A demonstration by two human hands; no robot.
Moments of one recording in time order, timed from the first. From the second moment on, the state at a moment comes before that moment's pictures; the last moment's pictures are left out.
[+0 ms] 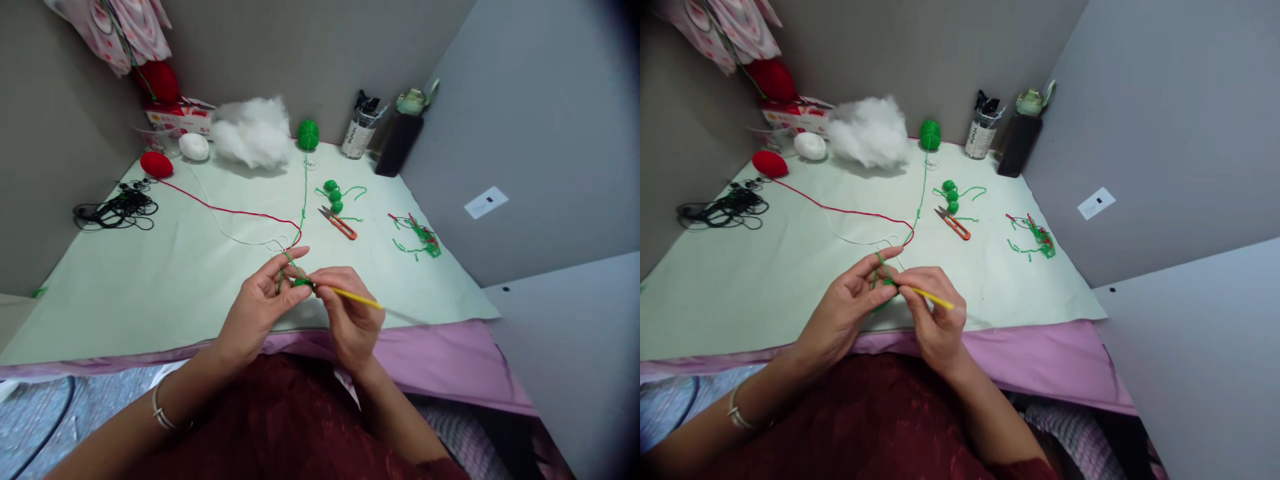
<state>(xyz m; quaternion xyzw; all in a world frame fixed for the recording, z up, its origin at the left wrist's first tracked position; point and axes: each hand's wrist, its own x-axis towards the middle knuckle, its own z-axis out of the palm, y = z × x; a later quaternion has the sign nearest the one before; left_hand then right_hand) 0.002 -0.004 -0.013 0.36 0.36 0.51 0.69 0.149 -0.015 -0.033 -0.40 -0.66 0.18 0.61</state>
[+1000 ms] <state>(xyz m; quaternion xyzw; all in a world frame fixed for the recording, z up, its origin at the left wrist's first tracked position) -0.013 -0.002 -0.015 0.46 0.39 0.47 0.64 0.158 -0.011 -0.026 -0.38 -0.57 0.38 0.63</state>
